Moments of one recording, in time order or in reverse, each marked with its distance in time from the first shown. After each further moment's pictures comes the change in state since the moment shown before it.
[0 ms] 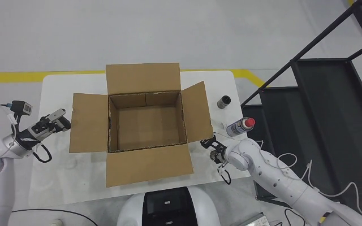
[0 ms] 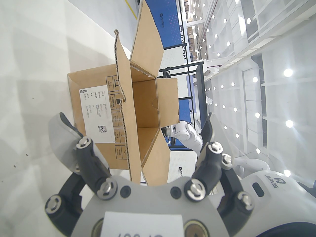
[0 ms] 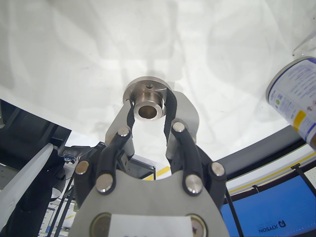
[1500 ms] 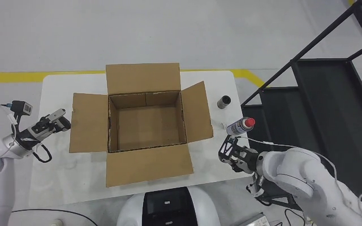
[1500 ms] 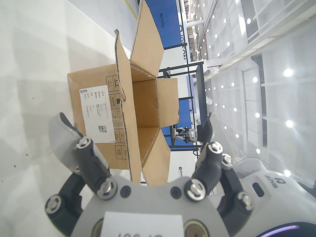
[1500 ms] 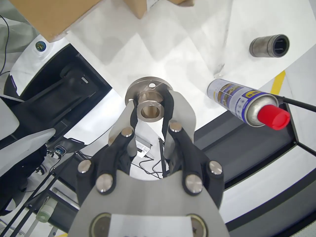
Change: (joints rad) left arm 0.000 0.000 0.000 0.000 0.000 0.000 0.000; right arm -0.614 0.150 0.786 -0.778 0.127 -0.300 0.087
